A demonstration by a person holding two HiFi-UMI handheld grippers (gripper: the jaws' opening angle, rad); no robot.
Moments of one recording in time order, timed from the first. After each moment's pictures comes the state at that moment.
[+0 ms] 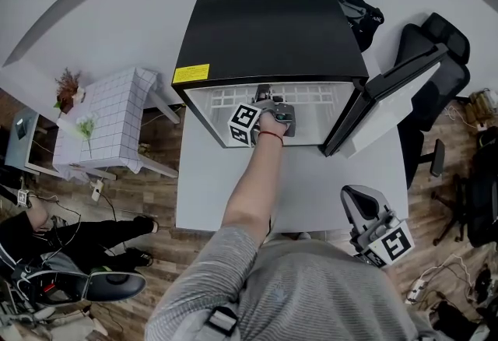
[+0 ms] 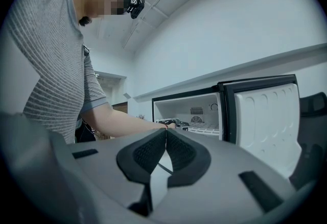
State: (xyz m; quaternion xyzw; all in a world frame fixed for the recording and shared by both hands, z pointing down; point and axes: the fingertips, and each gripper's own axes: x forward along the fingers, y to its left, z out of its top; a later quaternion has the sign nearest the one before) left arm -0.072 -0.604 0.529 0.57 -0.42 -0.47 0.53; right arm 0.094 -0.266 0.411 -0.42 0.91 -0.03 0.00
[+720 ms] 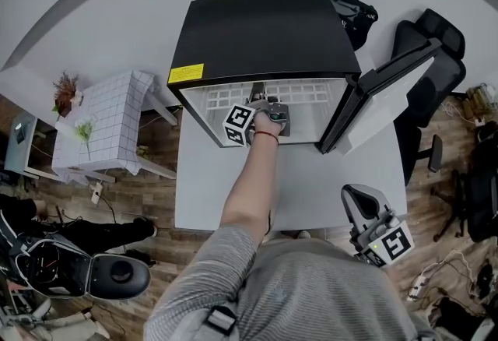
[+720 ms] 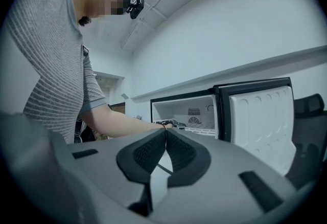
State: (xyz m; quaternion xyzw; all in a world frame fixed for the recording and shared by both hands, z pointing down) left arm -0.073 -0.598 0.531 0.56 -0.42 -0.47 0.54; right arm 0.103 -0.256 0.409 -0.43 0.90 -0.03 0.00
